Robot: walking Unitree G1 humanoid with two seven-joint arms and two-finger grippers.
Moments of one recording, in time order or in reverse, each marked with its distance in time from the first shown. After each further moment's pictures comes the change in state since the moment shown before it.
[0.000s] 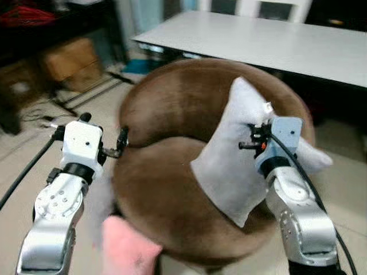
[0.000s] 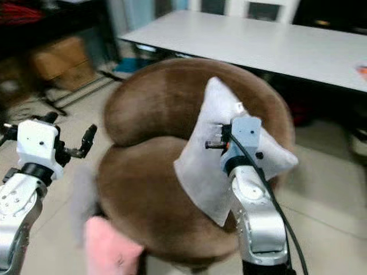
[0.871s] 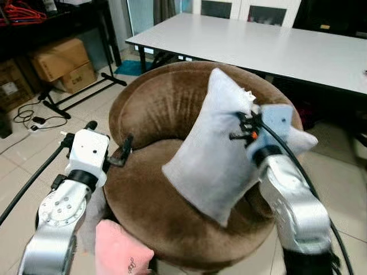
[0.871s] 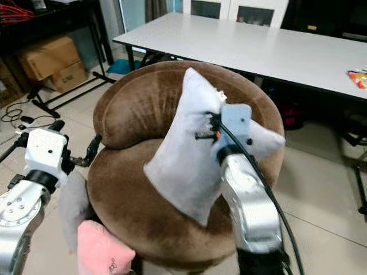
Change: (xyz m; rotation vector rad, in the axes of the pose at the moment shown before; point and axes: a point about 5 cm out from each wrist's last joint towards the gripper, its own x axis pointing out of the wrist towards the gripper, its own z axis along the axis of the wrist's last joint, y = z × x) left arm -0.007 -0.003 -0.010 0.062 0.057 -0.057; right arm 0.016 0.026 0.018 0.038 -0.041 0.139
